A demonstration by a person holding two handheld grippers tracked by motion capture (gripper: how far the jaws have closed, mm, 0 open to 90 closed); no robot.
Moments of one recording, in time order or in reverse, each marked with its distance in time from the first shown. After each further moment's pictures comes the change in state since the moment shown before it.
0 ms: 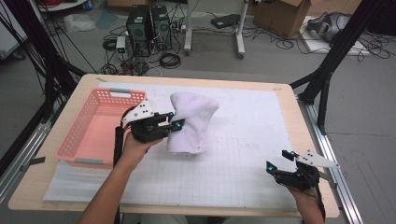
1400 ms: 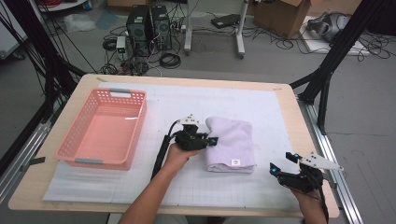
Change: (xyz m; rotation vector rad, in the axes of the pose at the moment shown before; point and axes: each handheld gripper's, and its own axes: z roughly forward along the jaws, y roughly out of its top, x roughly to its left) left arm -0.021 -0.072 0.120 0.243 -0.078 -0.324; right arm -0.006 -0.008 -0.006 0.018 -0.026 0.013
